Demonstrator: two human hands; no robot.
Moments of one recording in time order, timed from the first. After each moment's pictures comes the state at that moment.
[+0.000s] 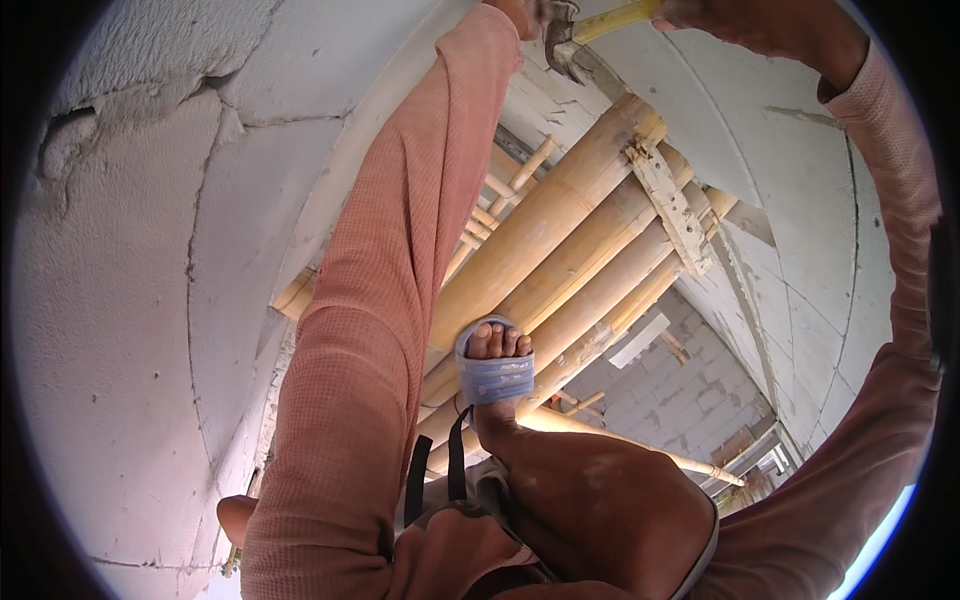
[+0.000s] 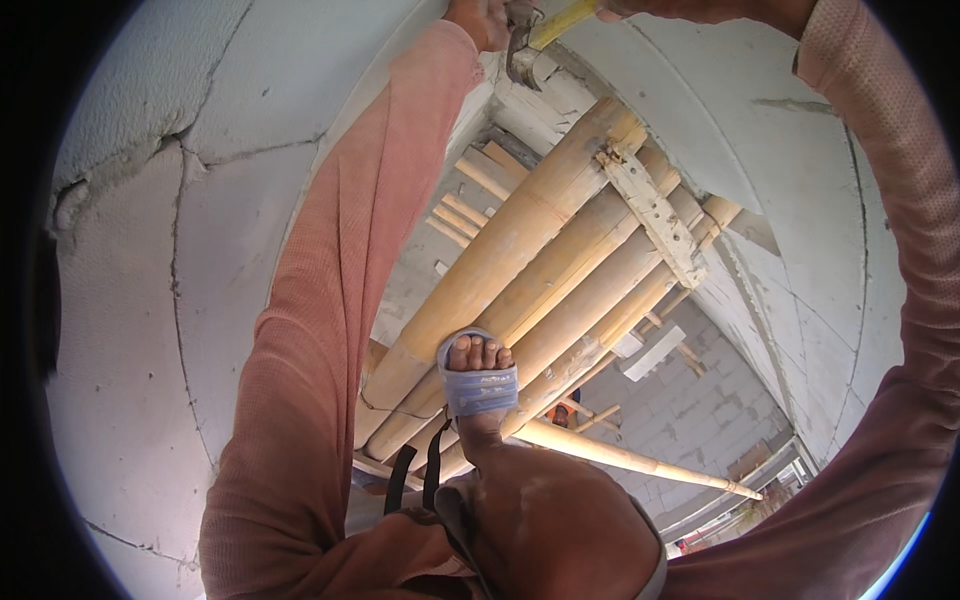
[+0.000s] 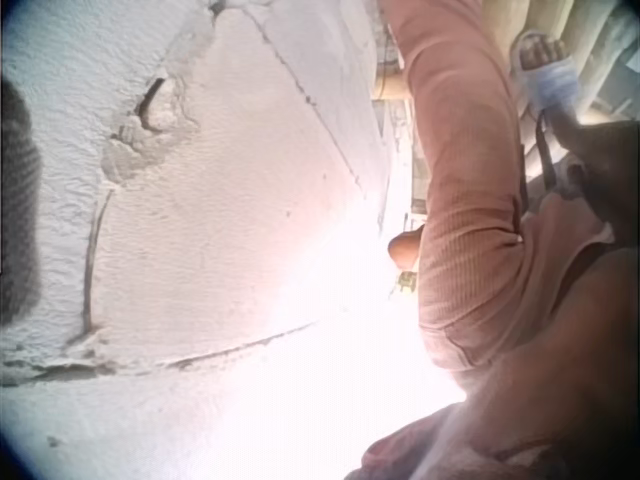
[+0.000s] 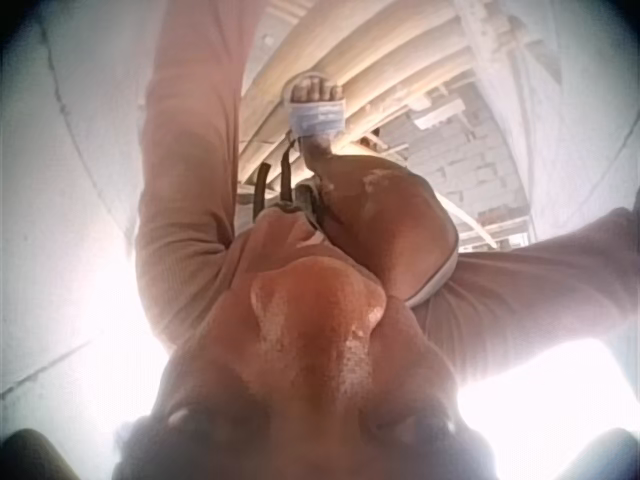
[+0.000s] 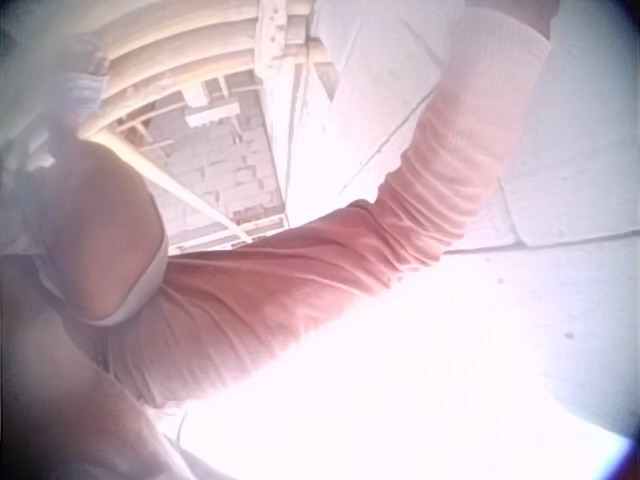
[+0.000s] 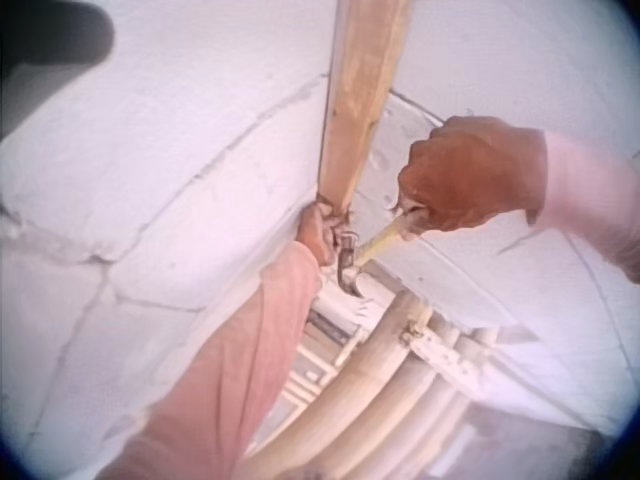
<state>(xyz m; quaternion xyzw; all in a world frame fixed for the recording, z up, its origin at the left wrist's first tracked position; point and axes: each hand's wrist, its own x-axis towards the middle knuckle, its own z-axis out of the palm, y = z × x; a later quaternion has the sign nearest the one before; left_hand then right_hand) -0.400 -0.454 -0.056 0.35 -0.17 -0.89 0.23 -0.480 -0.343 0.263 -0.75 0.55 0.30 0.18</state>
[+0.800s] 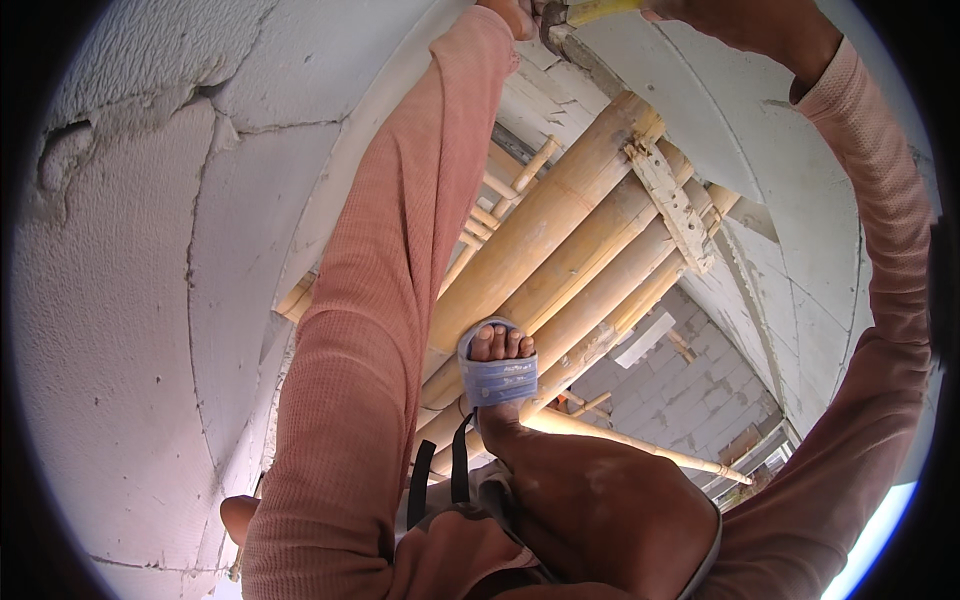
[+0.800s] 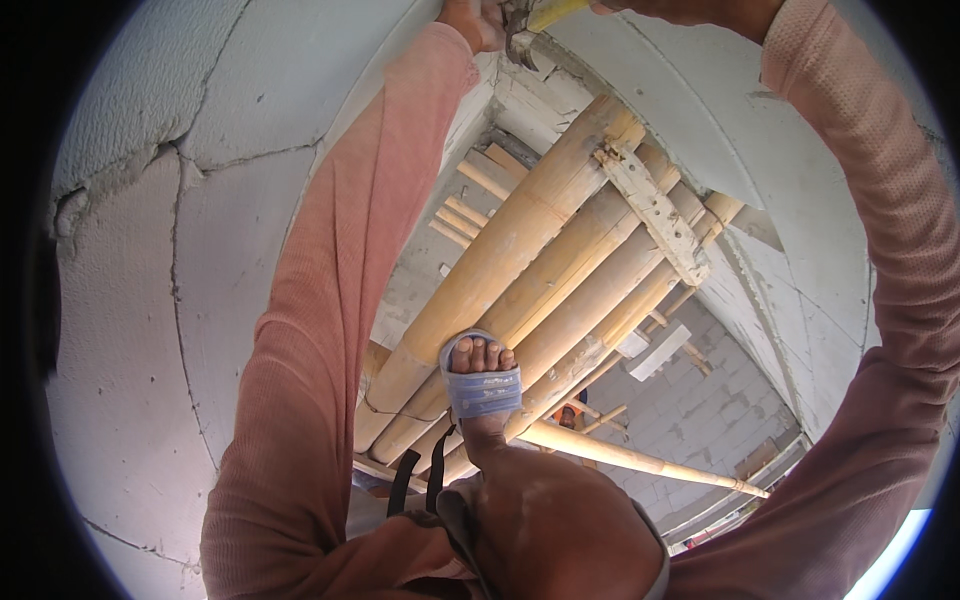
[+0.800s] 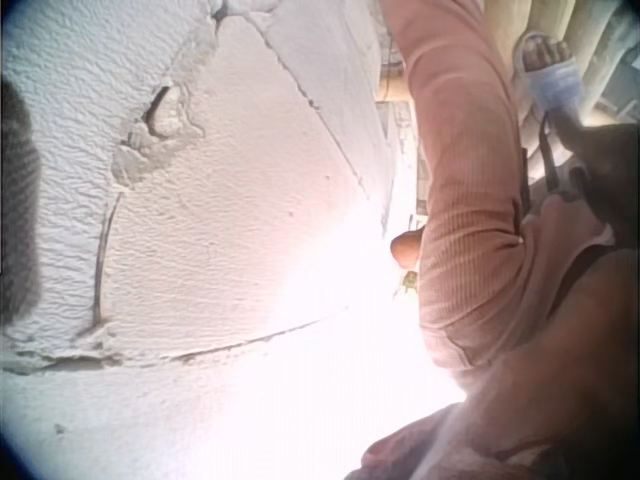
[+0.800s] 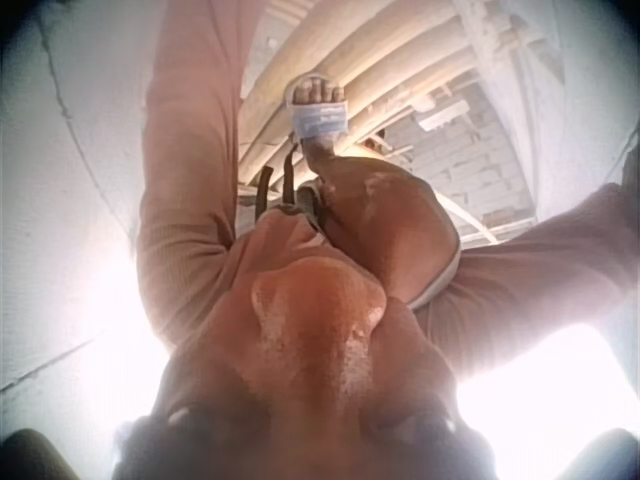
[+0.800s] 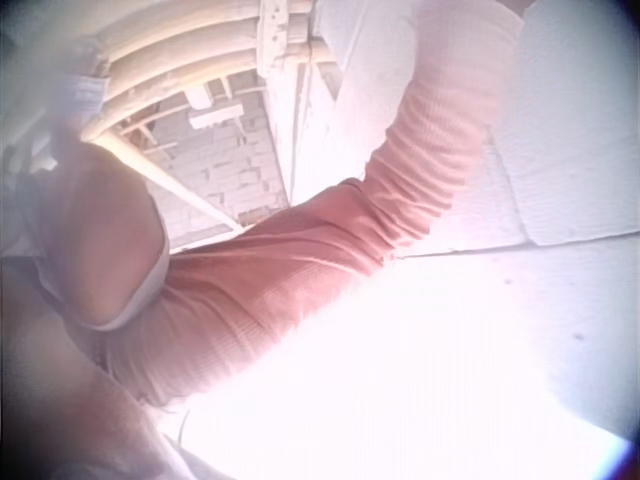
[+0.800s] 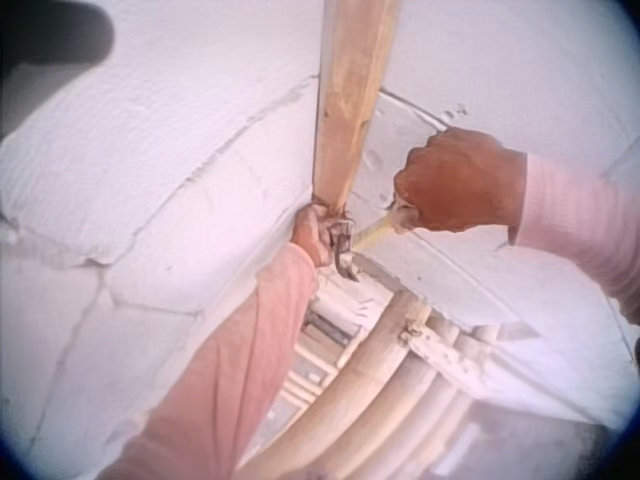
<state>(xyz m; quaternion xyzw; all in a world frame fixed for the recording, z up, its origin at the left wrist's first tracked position) -0.398 -0.459 -0.066 0.32 -0.14 -0.92 0.18 -0.488 -0.321 0.248 -0.74 0.59 0.28 0.15</state>
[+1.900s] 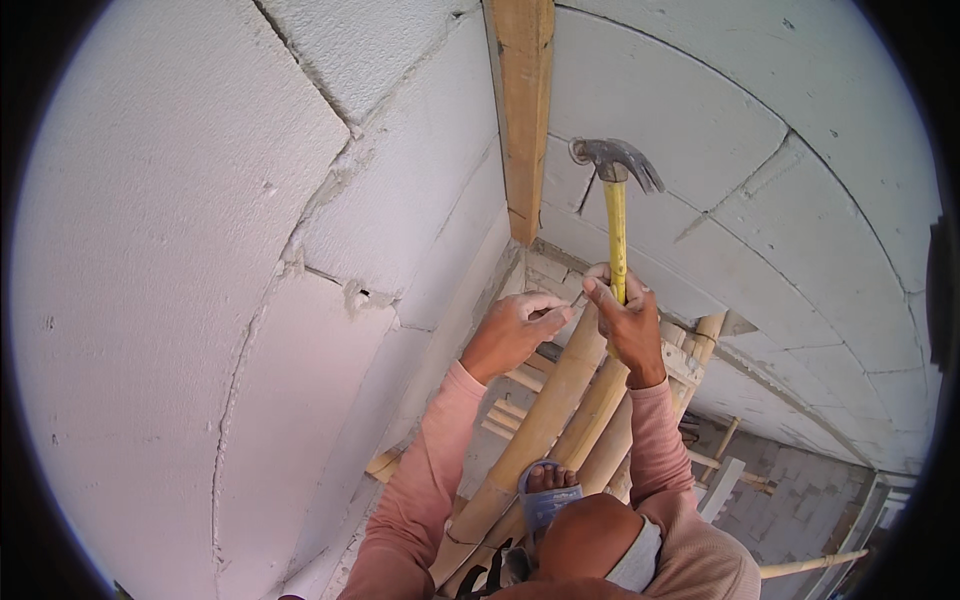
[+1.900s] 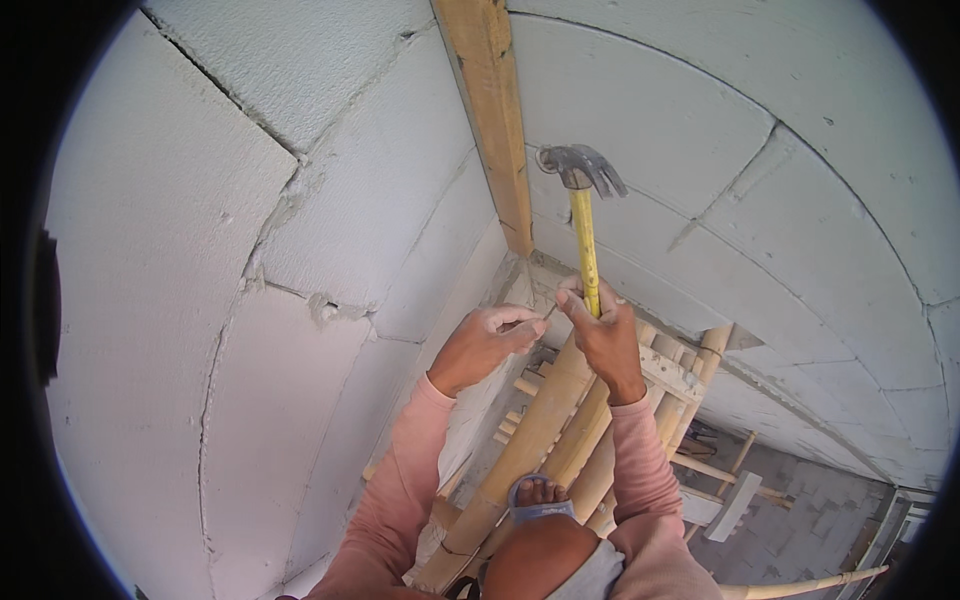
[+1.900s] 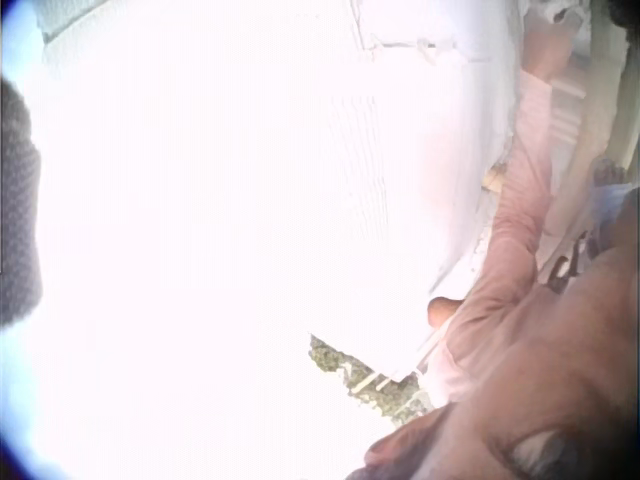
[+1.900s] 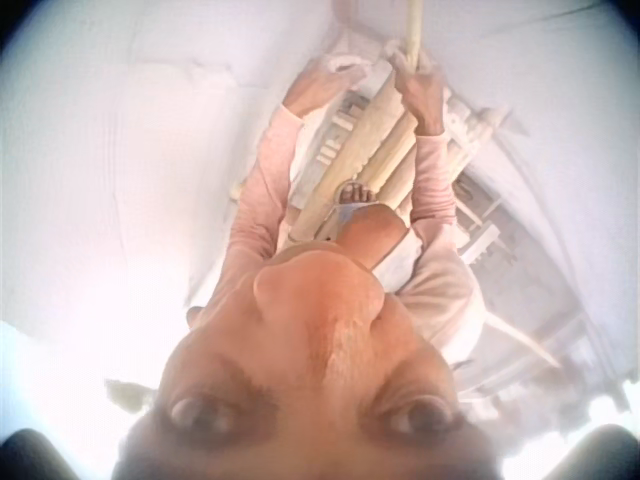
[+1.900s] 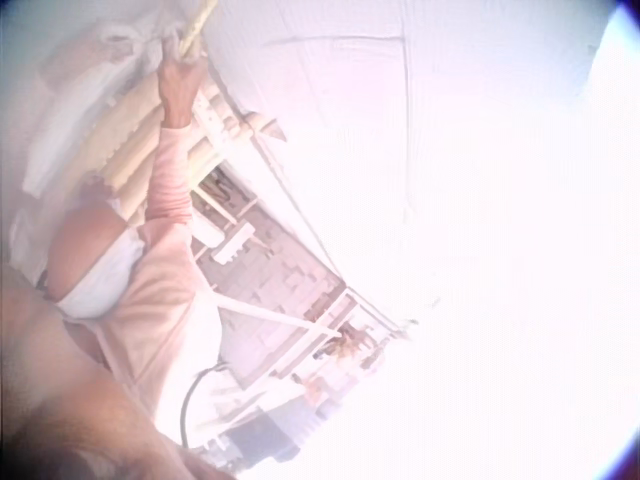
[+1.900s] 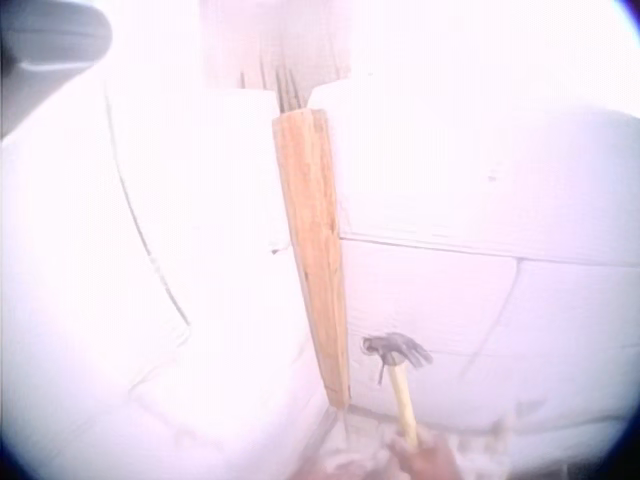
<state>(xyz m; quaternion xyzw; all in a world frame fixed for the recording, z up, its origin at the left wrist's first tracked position) -0.237 -0.324 0.208 0.26 -0.68 -0.68 0.02 -0.373 -0.183 0.210 -0.19 0.68 -0.63 0.33</state>
